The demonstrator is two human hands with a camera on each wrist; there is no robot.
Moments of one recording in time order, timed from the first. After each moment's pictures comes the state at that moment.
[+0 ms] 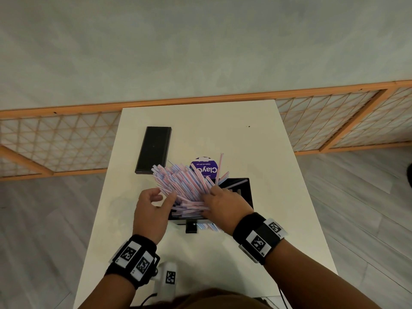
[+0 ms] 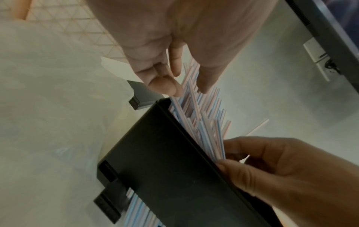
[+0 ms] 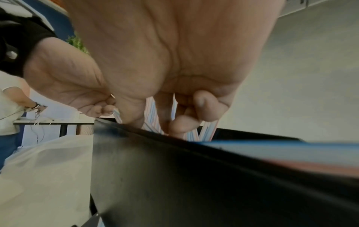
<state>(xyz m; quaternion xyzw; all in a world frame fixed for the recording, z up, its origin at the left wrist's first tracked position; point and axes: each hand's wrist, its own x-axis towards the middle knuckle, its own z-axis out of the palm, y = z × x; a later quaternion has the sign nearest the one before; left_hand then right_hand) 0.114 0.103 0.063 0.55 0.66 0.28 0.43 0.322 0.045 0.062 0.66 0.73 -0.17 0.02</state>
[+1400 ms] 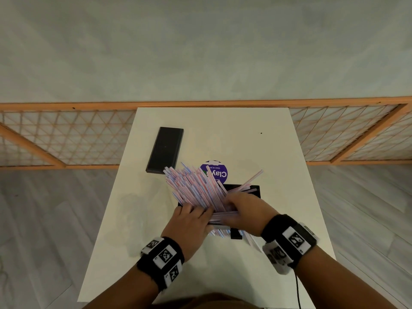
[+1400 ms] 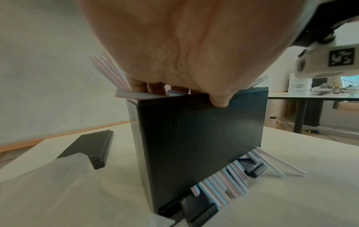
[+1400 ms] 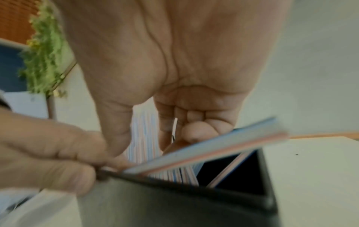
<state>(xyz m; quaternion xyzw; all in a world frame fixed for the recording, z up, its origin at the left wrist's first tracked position) 0.135 0.074 0.028 0.94 0.33 -0.01 0.02 0.356 0.041 0.077 0.67 0.67 -0.31 -0.08</state>
